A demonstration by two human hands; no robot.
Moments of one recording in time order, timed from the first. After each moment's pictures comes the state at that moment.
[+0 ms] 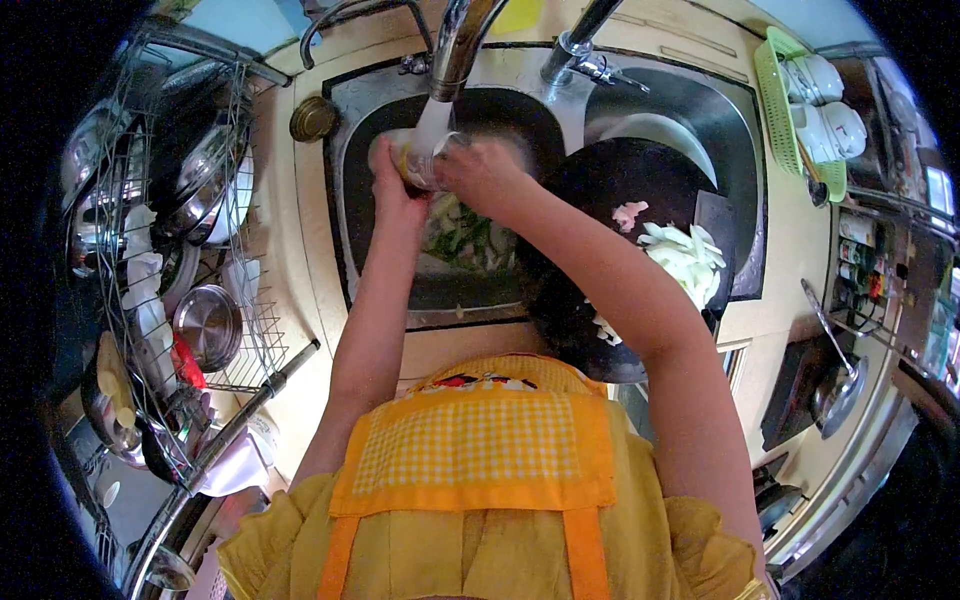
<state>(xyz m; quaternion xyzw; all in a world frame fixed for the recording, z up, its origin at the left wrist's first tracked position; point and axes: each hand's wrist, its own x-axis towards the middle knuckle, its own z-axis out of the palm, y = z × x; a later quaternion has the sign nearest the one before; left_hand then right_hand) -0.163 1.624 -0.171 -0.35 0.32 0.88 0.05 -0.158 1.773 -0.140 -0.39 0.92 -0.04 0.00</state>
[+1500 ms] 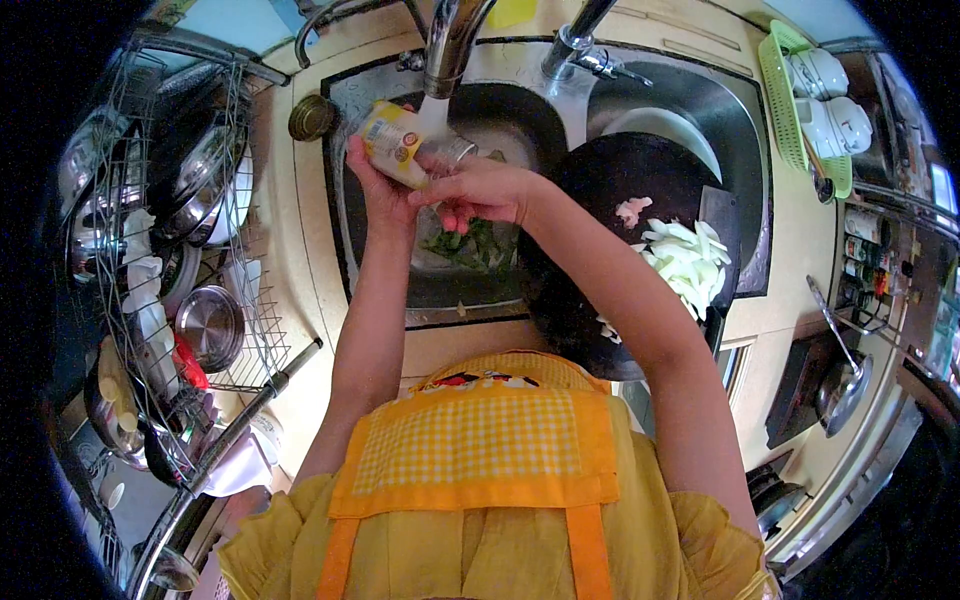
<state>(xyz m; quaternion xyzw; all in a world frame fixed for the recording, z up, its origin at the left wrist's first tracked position) -0.163 1.619 -0.141 -0.12 0.27 0.95 0.06 -0.153 1.768 -0.091 0.01 0.45 -0.75 0.49</state>
